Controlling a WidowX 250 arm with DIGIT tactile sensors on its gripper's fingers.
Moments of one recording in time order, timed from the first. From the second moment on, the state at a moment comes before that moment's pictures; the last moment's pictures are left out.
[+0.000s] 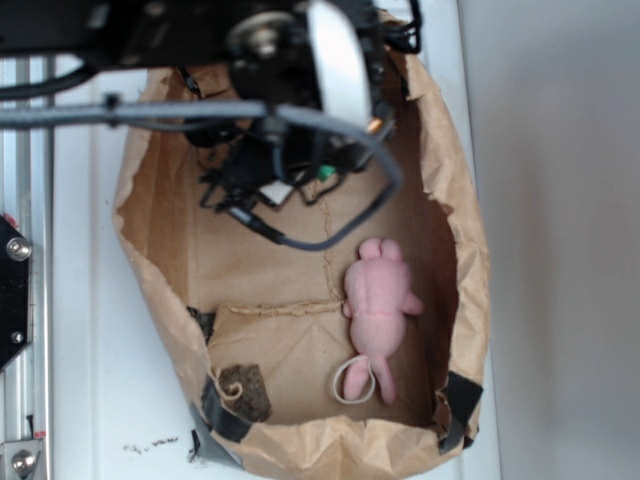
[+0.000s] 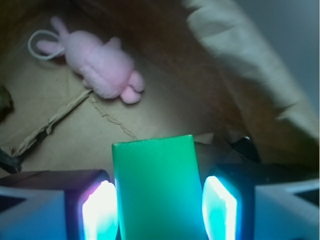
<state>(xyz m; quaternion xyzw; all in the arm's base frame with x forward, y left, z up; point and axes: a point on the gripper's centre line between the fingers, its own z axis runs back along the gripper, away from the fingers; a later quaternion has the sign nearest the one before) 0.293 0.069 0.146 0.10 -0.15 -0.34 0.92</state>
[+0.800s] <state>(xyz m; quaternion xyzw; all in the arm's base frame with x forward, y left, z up) 0.290 0.063 0.177 0.04 -0.12 -0.18 0.98</state>
